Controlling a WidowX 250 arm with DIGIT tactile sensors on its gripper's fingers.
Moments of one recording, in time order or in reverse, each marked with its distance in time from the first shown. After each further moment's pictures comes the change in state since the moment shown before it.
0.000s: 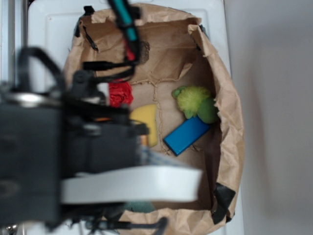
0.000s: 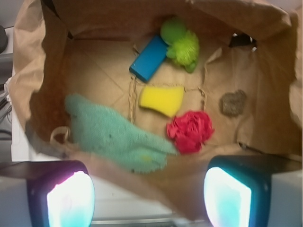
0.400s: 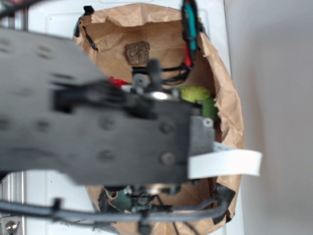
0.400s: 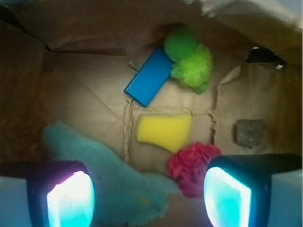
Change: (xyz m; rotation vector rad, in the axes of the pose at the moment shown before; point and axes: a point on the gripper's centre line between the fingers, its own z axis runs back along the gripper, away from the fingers) arm 0.027 0.002 -0.041 0.000 0.036 -0.016
